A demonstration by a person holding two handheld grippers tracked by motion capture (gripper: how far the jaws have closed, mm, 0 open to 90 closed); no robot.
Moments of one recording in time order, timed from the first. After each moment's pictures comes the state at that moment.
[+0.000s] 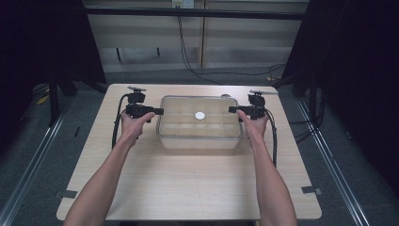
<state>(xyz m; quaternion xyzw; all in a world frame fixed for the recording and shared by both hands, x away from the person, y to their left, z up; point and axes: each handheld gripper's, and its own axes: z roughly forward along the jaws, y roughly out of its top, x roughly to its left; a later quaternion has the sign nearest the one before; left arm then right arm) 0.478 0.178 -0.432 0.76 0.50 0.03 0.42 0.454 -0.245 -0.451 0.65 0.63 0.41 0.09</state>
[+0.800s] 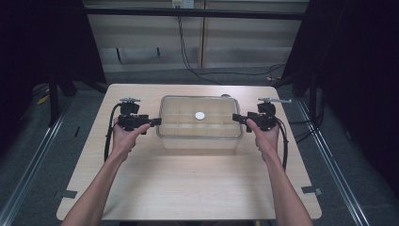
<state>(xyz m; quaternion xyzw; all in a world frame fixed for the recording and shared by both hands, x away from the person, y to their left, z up) 0.421 0.193 -0.421 0.77 0.47 0.07 0.43 0.386 -0.254 -0.421 0.56 0.67 0.47 0.13</state>
